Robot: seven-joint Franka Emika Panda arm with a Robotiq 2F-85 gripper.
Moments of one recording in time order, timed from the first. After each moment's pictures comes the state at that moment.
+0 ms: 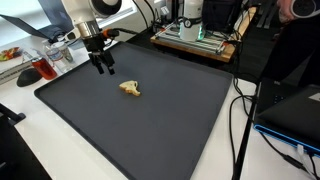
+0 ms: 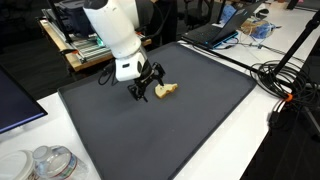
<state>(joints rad) -0.89 0.66 0.64 -1.92 -0.06 2.53 -0.34</state>
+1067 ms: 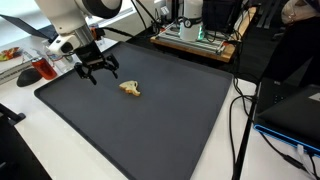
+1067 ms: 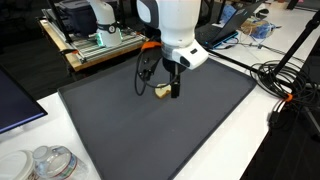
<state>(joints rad) -0.31 0.68 0.22 -1.57 -0.06 2.18 -0.91</state>
